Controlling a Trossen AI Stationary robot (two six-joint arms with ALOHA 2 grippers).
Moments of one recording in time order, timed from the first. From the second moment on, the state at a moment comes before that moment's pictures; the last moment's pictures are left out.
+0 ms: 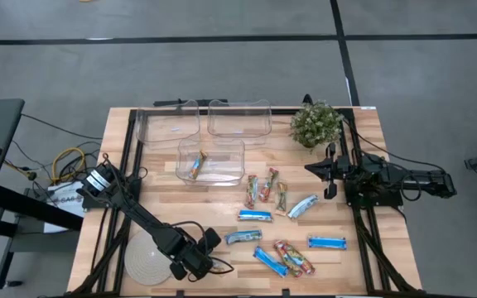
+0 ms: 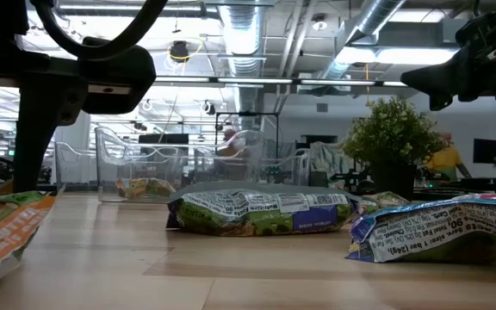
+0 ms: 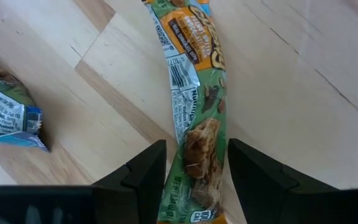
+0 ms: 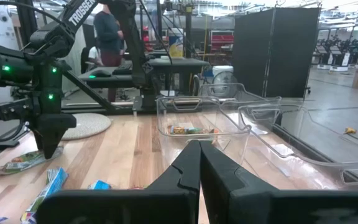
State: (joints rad) left arm -0.67 1.90 1.17 -0.49 -0.11 0.19; right arm -0.05 0.01 0.00 0.02 0.05 -0.04
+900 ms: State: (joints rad) left arm -0.66 1.87 1.17 -0.36 -0.11 0.08; right arm -0.05 0.01 0.00 0.02 0.05 -0.04
